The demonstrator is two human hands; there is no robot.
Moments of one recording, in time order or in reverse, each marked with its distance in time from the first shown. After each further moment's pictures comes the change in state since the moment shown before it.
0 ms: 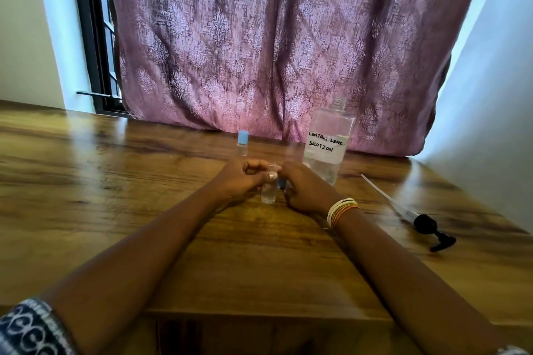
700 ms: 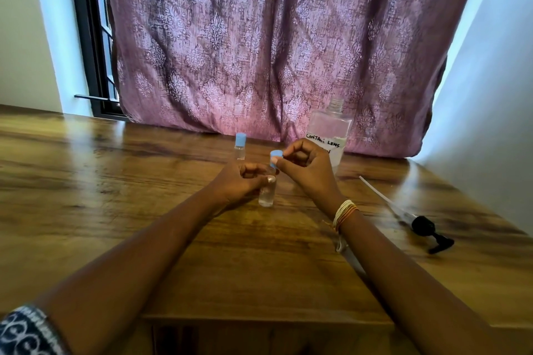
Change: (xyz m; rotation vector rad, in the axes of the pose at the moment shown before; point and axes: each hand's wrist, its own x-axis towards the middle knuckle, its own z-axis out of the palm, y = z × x) left_hand -0.001 -0.001 0.001 0.000 0.000 0.009; right_hand 0.000 -0.022 -0.015 0.838 0.535 0.096
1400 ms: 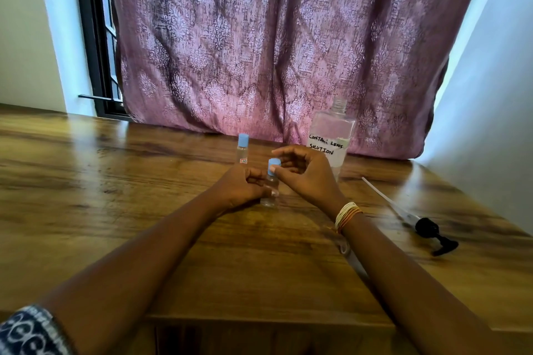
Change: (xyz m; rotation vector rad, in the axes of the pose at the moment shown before) left_hand -0.004 0.002 -0.001 0.226 -0.029 -0.020; right_hand -0.003 -0.003 0.001 -0.135 -0.121 -0.025
